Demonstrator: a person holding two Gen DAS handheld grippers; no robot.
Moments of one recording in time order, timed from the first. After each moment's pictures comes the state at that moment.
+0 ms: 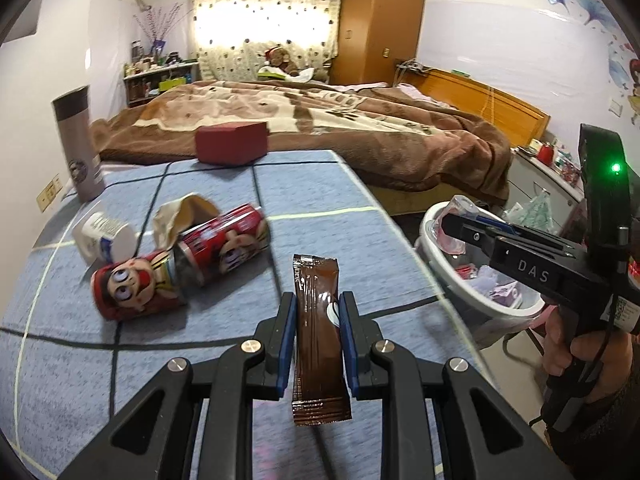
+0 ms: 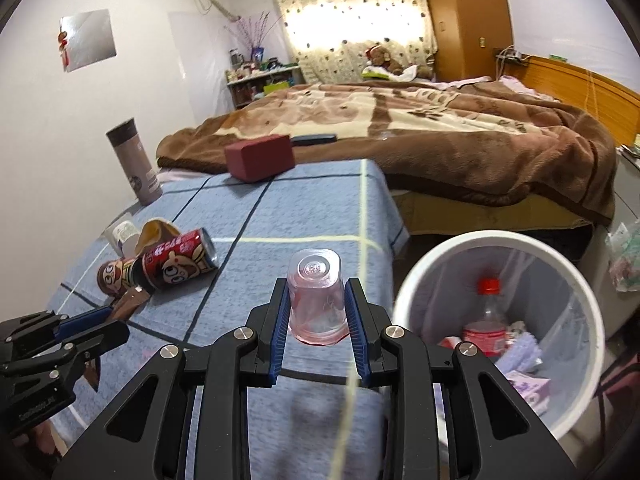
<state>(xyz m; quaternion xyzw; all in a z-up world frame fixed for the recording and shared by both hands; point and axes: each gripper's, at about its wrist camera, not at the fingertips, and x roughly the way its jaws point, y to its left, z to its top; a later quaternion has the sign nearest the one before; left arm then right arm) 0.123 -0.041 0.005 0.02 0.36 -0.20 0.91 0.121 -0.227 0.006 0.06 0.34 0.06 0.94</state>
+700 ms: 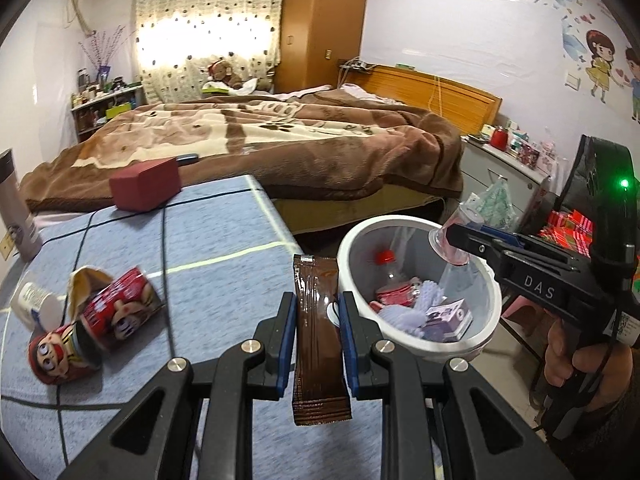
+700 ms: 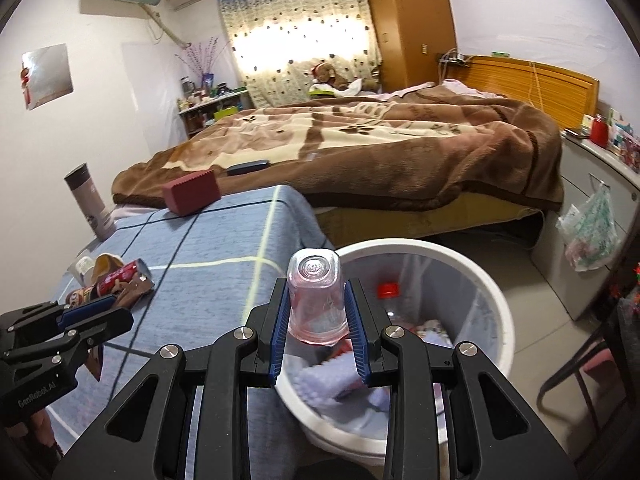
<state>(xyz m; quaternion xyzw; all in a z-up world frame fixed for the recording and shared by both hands) 0.133 -0.132 0.025 0.05 0.33 -0.28 0.90 0.094 -0.301 0.018 0.09 0.31 -0.03 0.95</state>
